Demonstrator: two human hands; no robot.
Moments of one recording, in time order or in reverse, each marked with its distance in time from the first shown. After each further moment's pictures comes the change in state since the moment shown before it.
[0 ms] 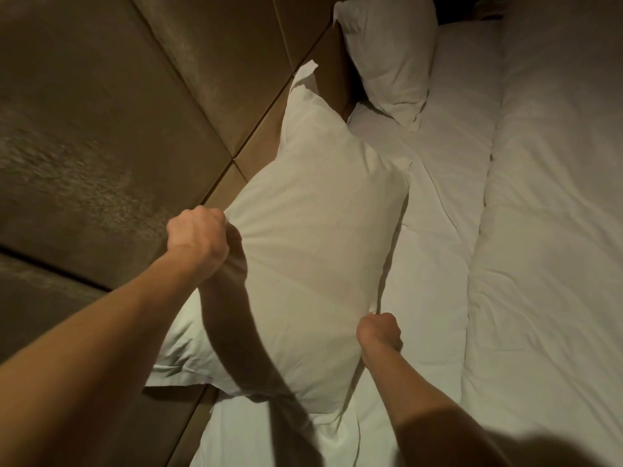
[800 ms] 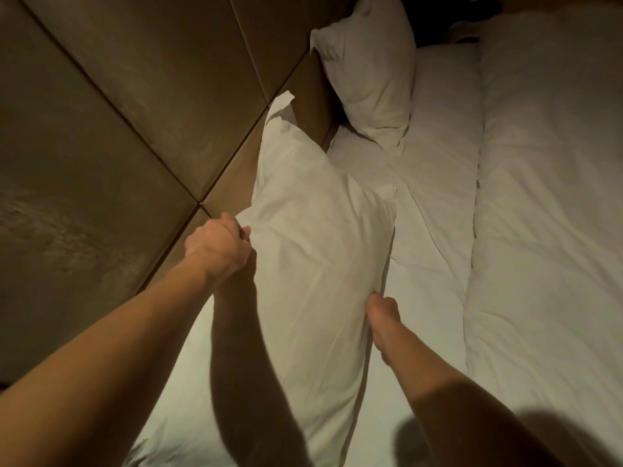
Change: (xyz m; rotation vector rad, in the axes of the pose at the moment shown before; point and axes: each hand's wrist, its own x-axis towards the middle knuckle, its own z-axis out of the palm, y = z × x) left_hand 0.092 0.064 -0.015 -0.417 -0.069 0.002; right_hand 0.108 -0.086 -0.032 0.386 -0.167 -0.025
